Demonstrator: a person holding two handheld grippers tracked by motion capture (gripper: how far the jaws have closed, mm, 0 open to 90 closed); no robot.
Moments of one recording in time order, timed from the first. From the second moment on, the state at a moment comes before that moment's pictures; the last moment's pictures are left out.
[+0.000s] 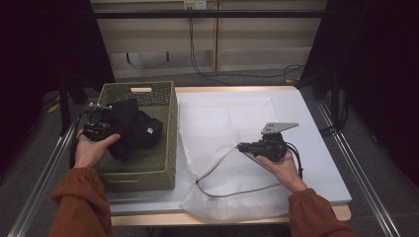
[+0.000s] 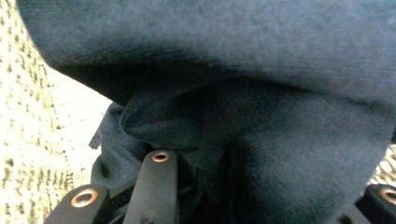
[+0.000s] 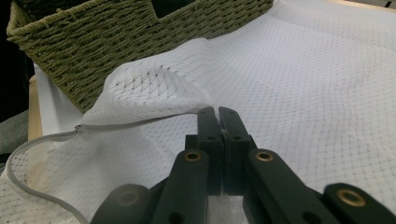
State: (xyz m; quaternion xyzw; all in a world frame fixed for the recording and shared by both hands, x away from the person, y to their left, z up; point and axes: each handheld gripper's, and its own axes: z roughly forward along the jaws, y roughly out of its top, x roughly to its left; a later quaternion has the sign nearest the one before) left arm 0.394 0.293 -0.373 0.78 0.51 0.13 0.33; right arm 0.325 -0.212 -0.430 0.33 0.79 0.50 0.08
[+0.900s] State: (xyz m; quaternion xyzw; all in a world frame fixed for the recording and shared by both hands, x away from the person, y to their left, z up) left arm 0.368 0.295 -0.328 0.73 0.47 0.16 0.46; right arm 0.324 -0.213 -0.429 0.34 0.79 0.50 0.08
